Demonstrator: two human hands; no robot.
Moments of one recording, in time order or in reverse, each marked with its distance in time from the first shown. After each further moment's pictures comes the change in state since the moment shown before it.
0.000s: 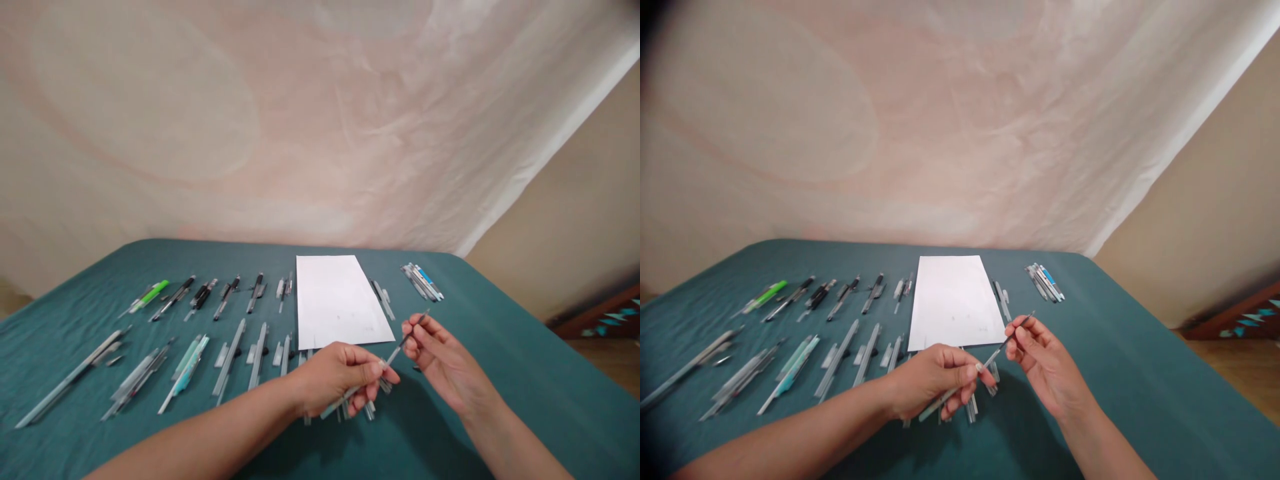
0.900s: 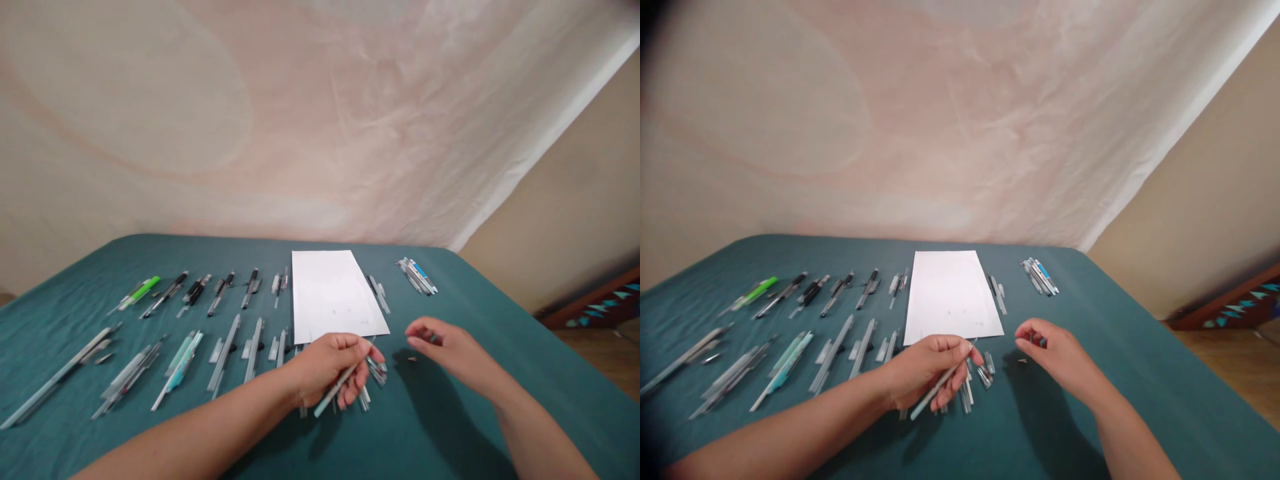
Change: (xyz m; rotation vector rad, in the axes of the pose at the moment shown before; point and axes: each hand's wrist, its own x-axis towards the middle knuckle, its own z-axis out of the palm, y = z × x) left_hand 0.004 -0.004 -0.005 -0.117 0.002 0.029; right_hand 0.003 -0.023 -0.040 -1.272 -0.075 -0.044
